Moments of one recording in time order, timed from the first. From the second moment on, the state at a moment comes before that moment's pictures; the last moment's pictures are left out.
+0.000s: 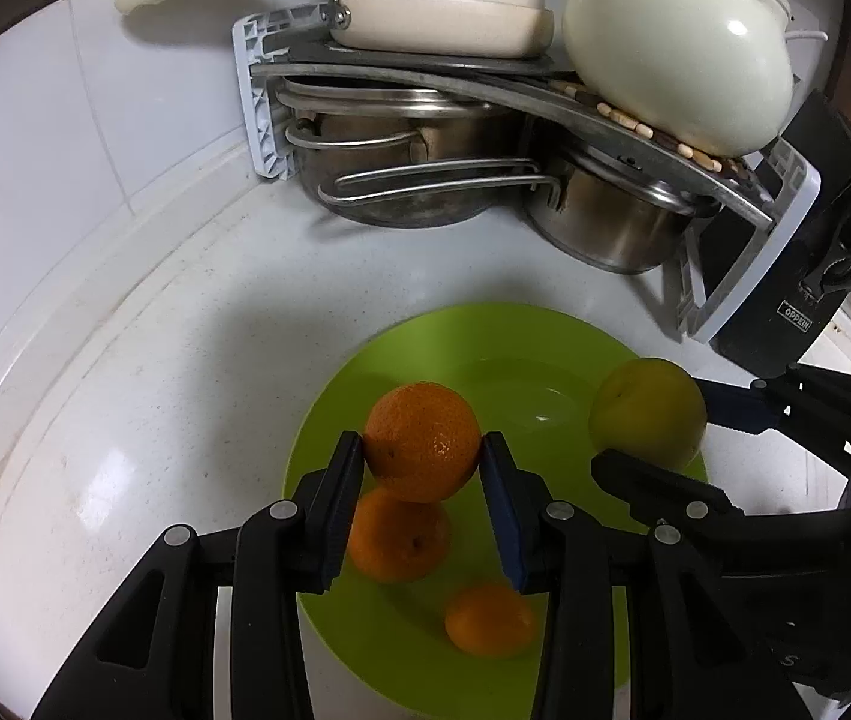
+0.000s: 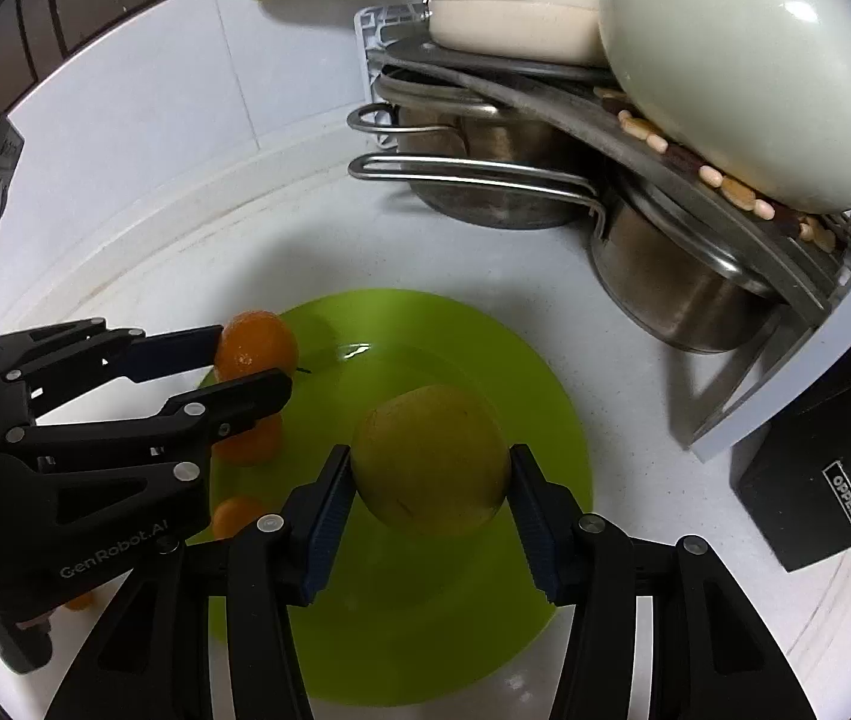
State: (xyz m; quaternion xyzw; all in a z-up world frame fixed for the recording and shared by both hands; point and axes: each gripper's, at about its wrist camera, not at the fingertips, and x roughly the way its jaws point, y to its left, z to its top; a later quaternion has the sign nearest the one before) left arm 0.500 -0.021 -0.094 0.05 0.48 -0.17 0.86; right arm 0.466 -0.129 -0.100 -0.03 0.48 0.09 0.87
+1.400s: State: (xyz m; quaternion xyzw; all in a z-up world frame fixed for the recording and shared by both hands) left arm 0.398 0.029 -0.021 0.00 0.41 -0.14 0.90; right arm 0.381 -0.112 -0.034 -0.04 0.38 0.09 0.92
